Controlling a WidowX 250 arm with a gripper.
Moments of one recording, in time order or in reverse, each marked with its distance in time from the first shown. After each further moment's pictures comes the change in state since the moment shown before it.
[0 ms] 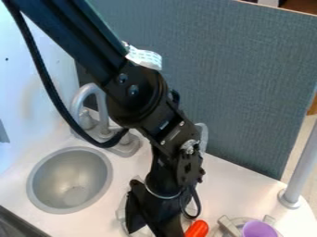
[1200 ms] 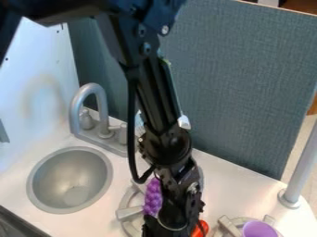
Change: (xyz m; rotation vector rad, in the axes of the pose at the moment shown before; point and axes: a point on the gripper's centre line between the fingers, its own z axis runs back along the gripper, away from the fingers) arm 0.038 -0.001 -0.092 -0.080 0.012 0.053
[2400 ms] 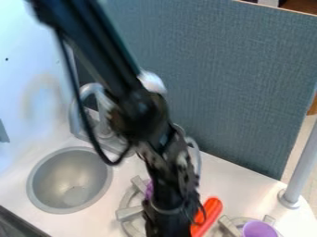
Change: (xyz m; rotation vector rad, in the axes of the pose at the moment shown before) arm -0.013 -0.007 0.070 -0.079 -0.158 -0.018
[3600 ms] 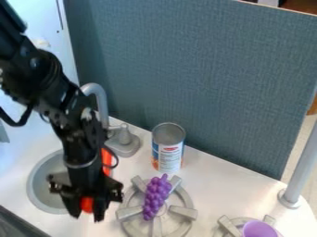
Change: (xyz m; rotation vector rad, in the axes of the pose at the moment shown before) arm -0.060 0.100 0.018 0.089 -0.001 0.761
